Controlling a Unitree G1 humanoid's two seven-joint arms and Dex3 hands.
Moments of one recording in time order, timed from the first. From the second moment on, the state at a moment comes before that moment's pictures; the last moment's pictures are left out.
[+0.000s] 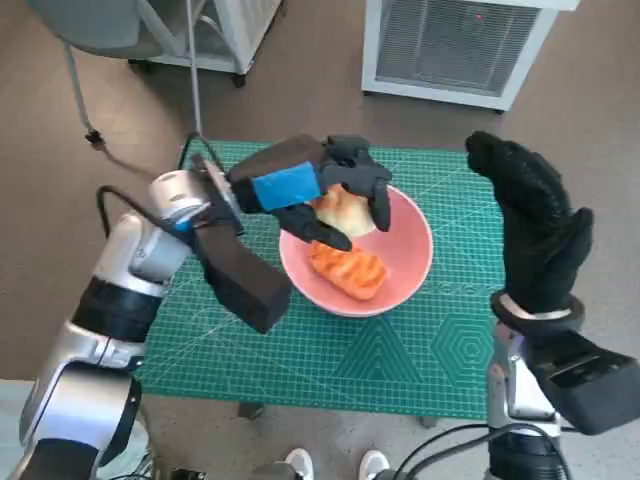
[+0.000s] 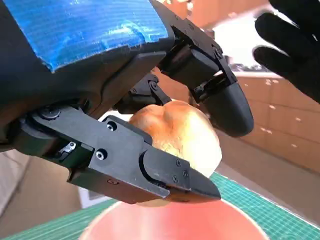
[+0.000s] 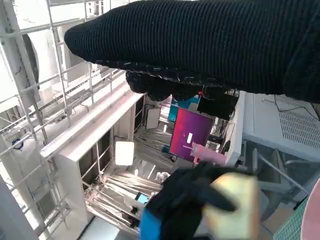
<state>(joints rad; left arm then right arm) -1.03 0.43 -0.37 0.59 0.61 -0.65 -0.26 -0.41 -0.11 -0.11 0.09 0.18 -0.56 0.21</state>
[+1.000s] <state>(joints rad) -1.00 0.32 -0.38 0.70 0.48 -0.33 -0.55 -0.40 -0.10 -0.12 0.08 0.15 -0.57 0.16</state>
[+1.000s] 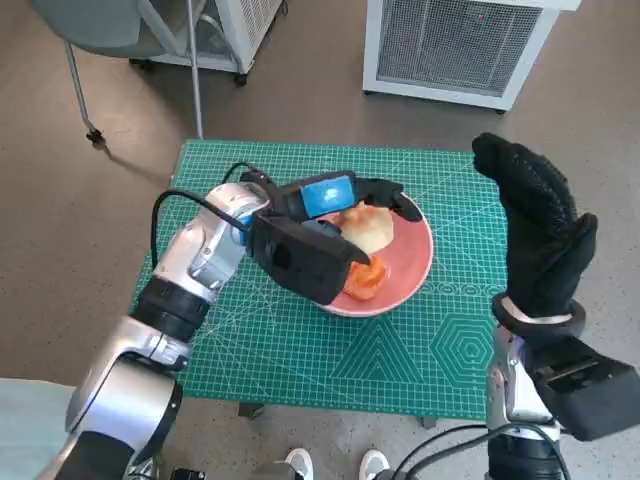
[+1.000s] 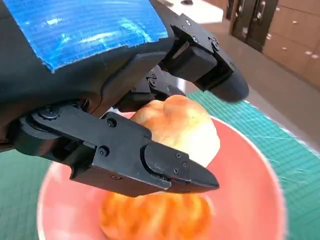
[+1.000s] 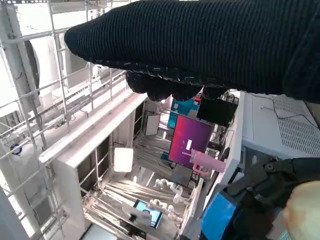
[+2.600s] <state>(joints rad) -0.58 0.15 0.11 0.34 -0.19 -0.57 -0.41 -0.54 -0.12 -0.11 0.01 0.13 -0.45 0.14</state>
